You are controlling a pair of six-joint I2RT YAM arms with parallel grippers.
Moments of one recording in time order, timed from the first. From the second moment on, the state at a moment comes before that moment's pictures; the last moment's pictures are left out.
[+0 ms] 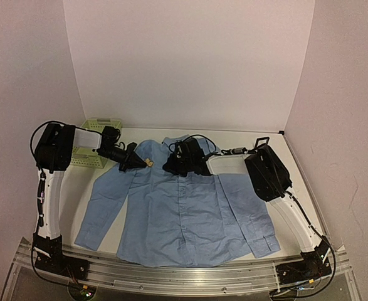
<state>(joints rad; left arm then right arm) -0.22 2.32 1.62 -0.38 1.03 -0.57 0.73 2.62 2.00 0.04 -0.24 0.85</state>
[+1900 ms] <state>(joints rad) -0.29 2.35 1.46 0.17 1.05 -1.02 0.72 2.64 1.99 0.10 -0.27 0.94</state>
